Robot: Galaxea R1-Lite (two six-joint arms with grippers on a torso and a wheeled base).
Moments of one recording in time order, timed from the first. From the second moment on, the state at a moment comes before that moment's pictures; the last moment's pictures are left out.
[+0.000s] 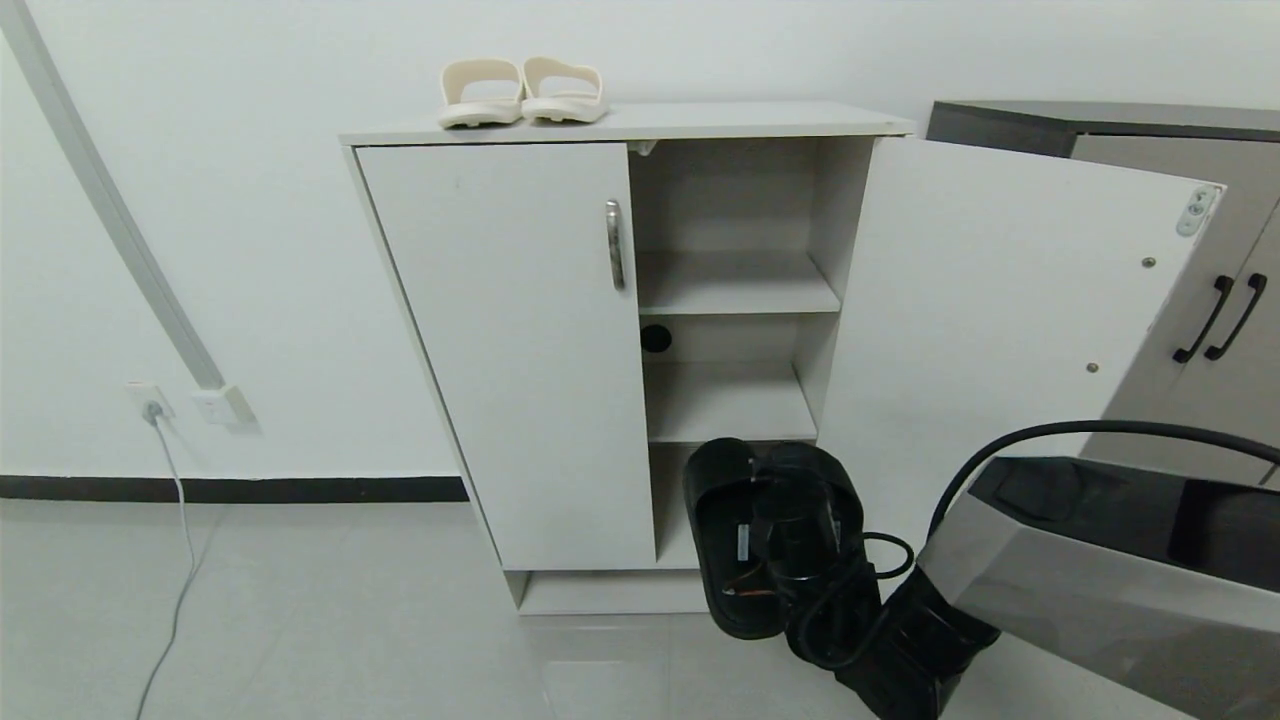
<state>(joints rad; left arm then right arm) 0.00 0.00 0.00 0.00 0.01 0.01 0.78 2.34 -0.99 -1.05 -0.70 0.23</state>
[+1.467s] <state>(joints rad) 0.00 0.00 0.00 0.01 0.00 0.01 0.78 2.37 -1.00 -1.06 -0.71 0.23</state>
